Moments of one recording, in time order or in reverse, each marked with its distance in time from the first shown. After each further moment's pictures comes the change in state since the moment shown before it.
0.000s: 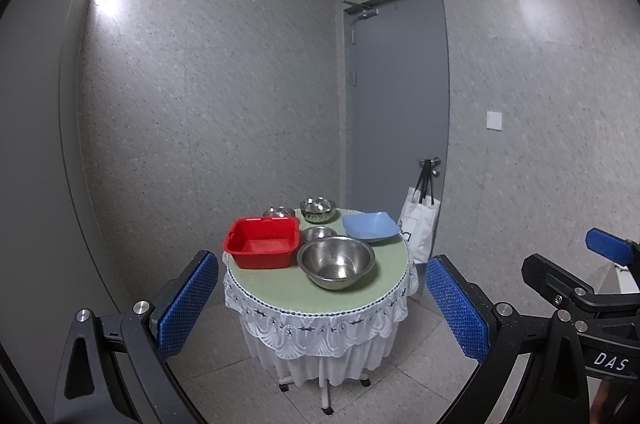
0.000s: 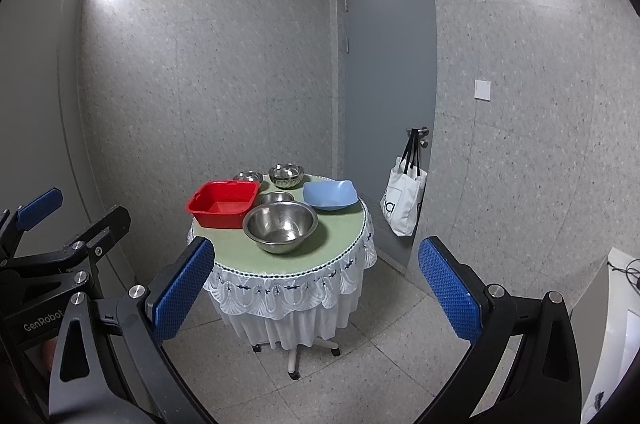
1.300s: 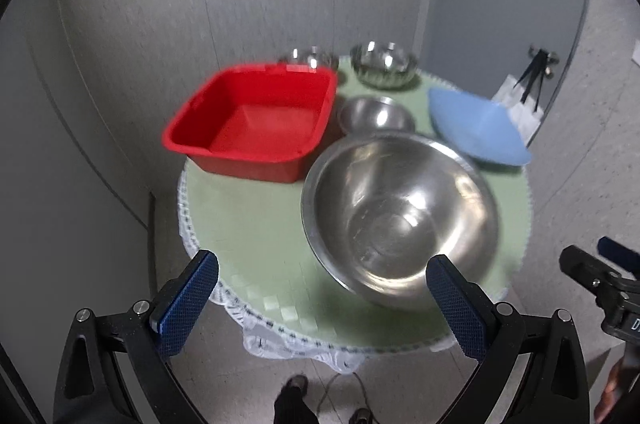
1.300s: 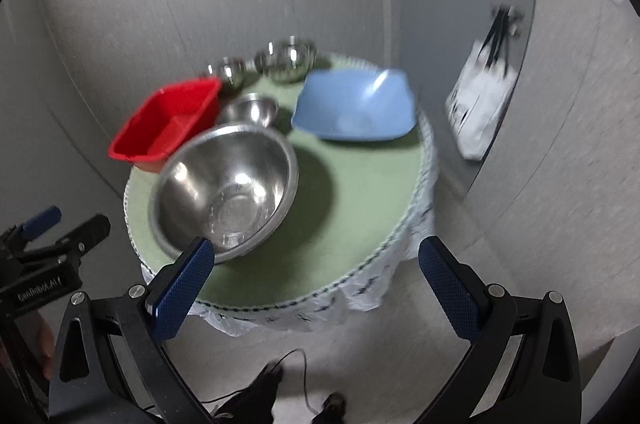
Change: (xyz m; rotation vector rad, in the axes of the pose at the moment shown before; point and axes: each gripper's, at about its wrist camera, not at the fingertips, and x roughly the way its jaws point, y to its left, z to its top) left arm 0.520 -0.017 0.050 -0.170 0.619 0.229; right arm 0.485 -0.072 -0.001 -0.012 0.570 0.245
